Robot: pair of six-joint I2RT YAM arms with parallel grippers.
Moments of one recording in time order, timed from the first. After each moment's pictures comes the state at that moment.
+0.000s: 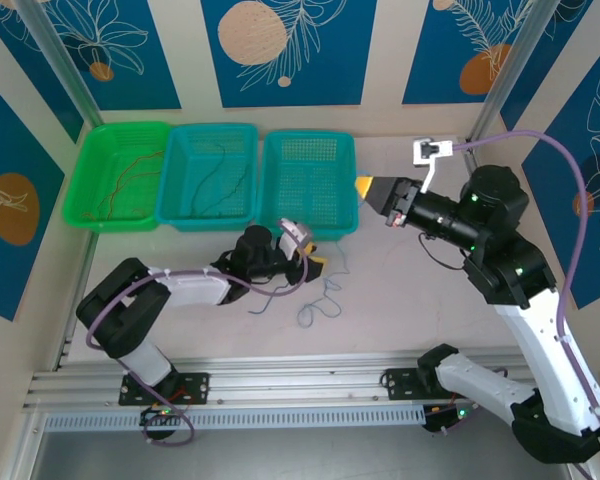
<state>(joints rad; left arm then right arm) -0.76 1.62 0.68 0.58 0.40 -0.14 0.45 0.91 1.41 -0.54 -0.46 0.73</state>
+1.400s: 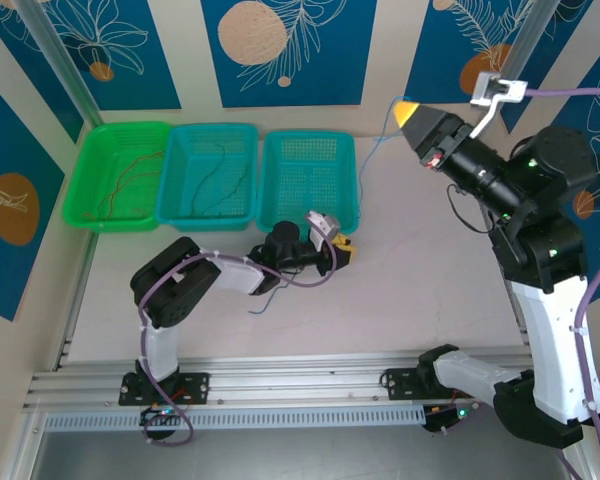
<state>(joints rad) -0.84 1.94 0.91 0.86 0.44 -0.23 0.34 1.10 1.83 -0.50 -0.41 0.87</state>
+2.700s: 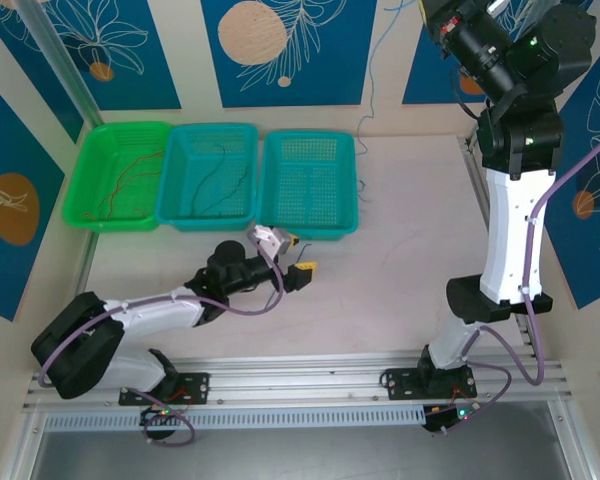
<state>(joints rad) -0.78 1.32 0.53 0.66 0.31 -0.14 0.16 1.73 2.64 -0.45 -0.49 1.11</state>
